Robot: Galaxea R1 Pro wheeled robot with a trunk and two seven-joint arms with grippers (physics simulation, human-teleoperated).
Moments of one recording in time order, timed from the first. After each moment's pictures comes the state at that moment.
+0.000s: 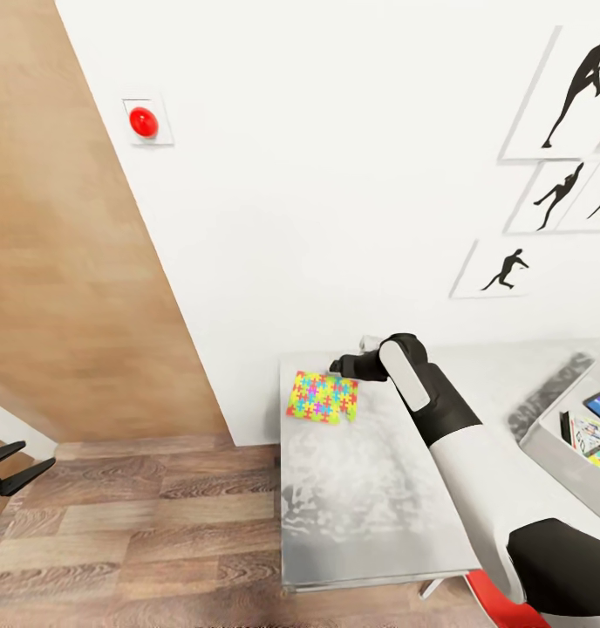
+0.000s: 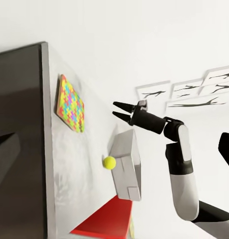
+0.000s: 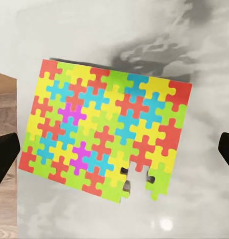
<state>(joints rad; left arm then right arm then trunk) -0.20 0.76 0.28 -0.99 1.01 0.93 -1.35 -1.01 0.03 0.27 -0.99 -0.73 1.01 -0.40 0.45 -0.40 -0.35</state>
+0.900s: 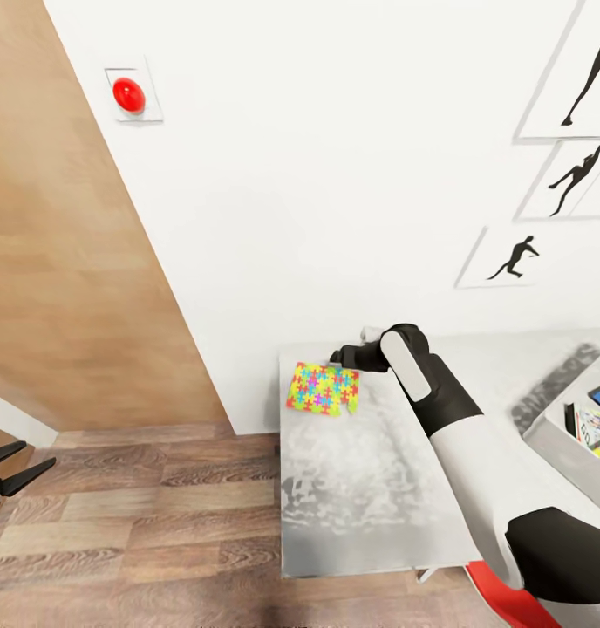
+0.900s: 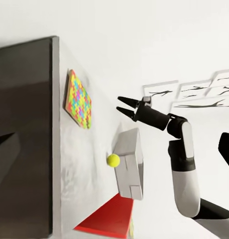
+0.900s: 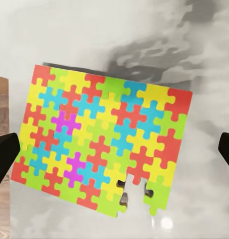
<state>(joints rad) -0.20 0.76 0.28 -0.99 1.01 0.93 -1.35 -1.05 0.03 0.27 -0.99 -0.73 1.01 -0.40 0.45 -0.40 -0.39</state>
